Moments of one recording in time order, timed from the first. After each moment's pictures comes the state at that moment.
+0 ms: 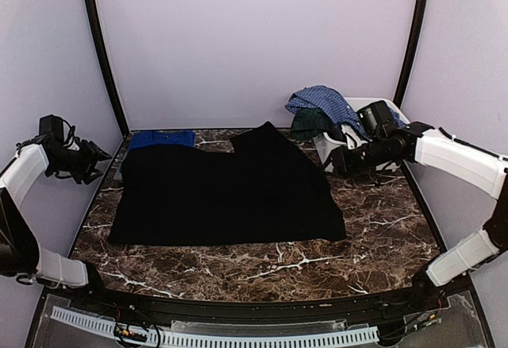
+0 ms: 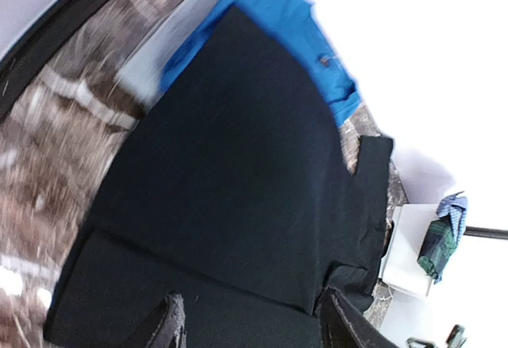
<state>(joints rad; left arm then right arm) 0.37 1.19 0.99 -0.74 0.51 -0.63 0.48 1.37 1.08 -0.63 -0.32 0.34</state>
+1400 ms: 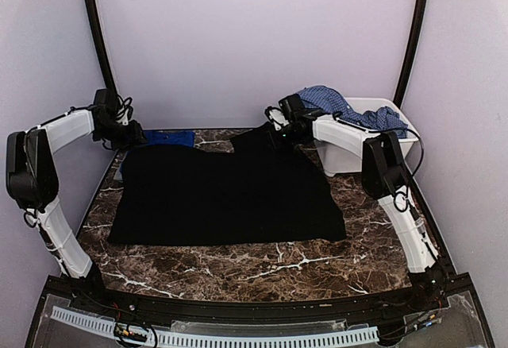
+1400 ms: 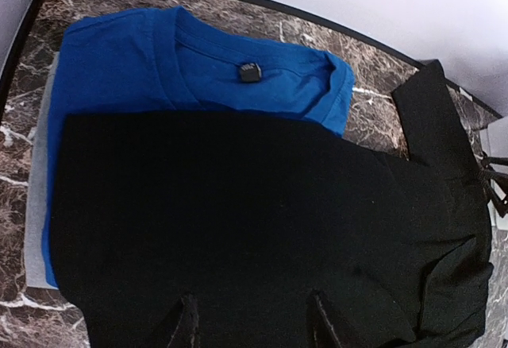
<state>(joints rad) 0.06 1.75 1.44 -0.60 0.28 -0.24 0.54 2.57 2.33 -0.54 -0.10 0.04</state>
